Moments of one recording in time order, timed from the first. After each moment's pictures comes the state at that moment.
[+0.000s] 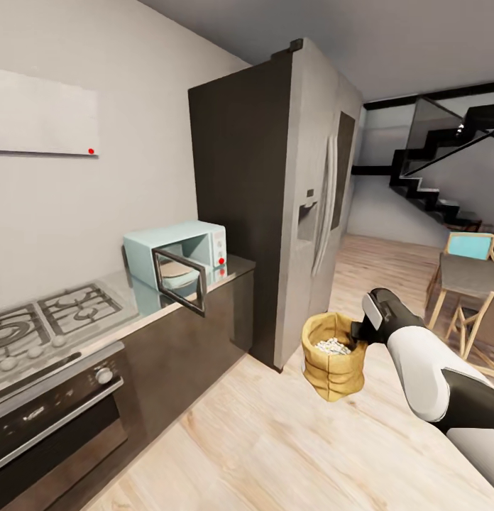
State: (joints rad) left arm 0.01 -0.05 0.02 -0.07 0.37 -0.09 0.00; right arm -1.18 -0.09 -0.35 -0.36 0.12 1.03 -0.26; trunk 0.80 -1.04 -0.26
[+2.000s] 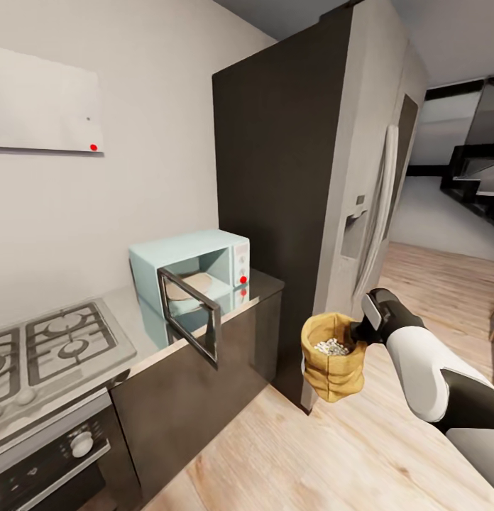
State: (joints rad) left arm 0.01 -0.05 0.02 -0.07 0.37 -0.09 0.00; right arm -1.18 -0.09 -0.34 -0.36 0.12 1.03 -0.27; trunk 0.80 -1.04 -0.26
